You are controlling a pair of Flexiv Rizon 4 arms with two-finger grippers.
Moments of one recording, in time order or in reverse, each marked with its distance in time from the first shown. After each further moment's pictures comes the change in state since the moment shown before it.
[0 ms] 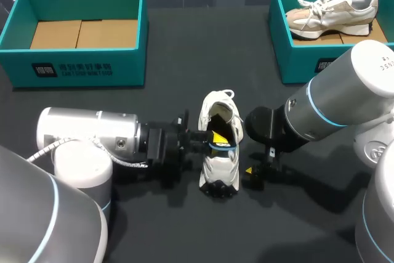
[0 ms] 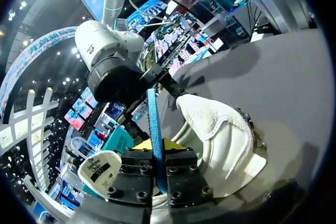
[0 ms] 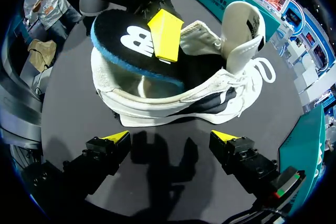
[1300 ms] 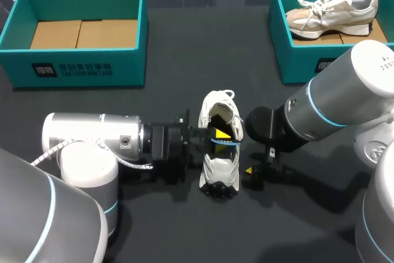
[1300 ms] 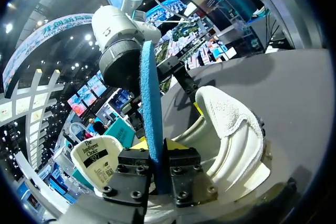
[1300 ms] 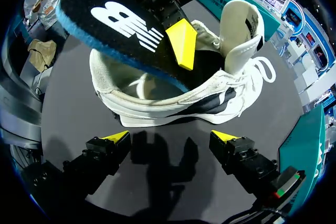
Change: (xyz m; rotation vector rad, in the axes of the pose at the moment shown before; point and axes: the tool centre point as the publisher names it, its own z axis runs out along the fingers) left arm -0.004 0.006 0.008 0.005 -0.048 -0.162; right arm 0.000 0.000 0.000 0.000 0.000 0.000
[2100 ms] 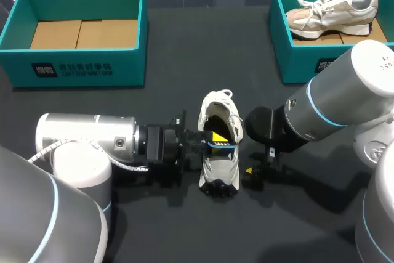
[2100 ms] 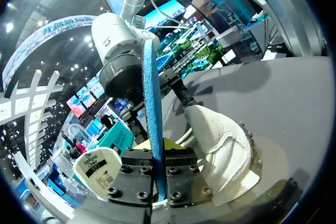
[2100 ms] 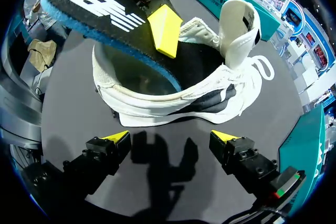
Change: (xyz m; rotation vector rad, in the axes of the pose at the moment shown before) left arm 0.003 -0.010 -0.009 0.009 0.005 -0.008; right arm 0.000 0.000 0.000 0.000 0.000 0.000
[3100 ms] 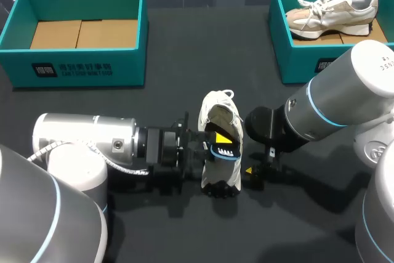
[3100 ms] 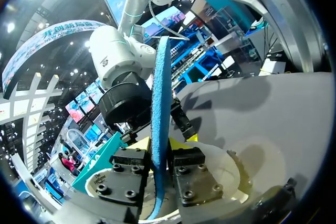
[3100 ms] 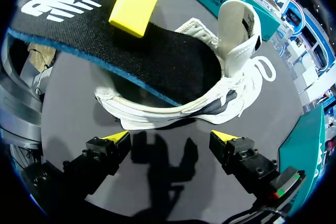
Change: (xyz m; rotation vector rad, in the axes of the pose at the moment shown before) left arm 0.003 -0.042 0.001 0.065 0.013 -0.004; right arm 0.000 0.000 0.000 0.000 0.000 0.000
